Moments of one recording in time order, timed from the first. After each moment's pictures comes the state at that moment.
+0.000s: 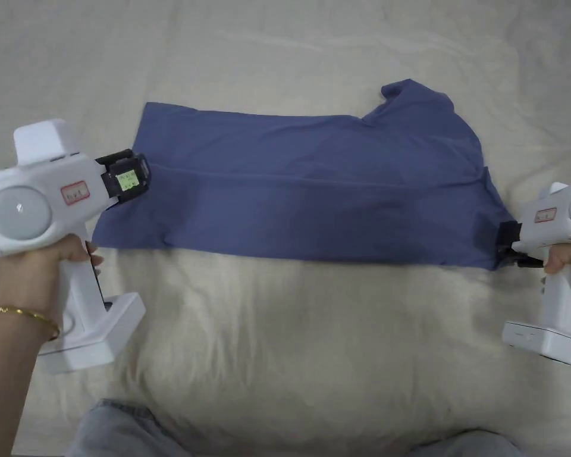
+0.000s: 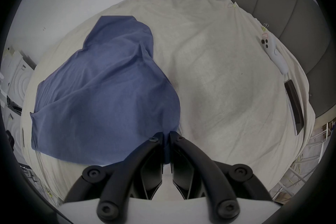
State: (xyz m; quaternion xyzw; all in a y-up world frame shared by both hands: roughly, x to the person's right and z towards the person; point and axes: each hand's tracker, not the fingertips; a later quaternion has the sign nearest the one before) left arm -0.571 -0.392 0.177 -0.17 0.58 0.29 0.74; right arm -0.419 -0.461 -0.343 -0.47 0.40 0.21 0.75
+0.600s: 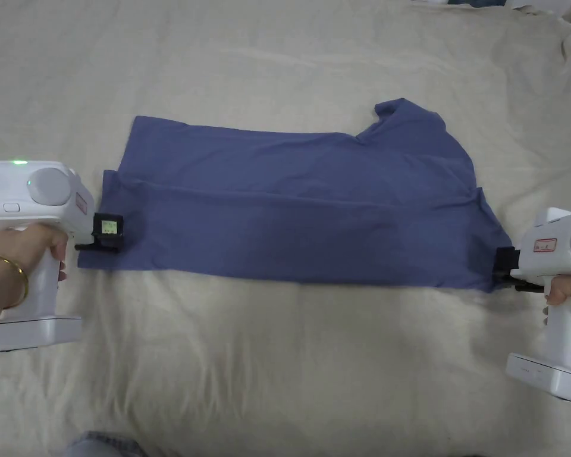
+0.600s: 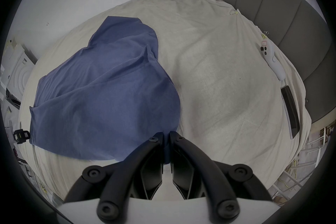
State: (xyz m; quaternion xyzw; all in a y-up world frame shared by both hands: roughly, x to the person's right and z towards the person) left arm -0.666 -0.475 0.184 -0.44 0.55 0.34 0.63; right arm -0.421 -0.464 -0.340 -0.46 0.41 0.23 0.76
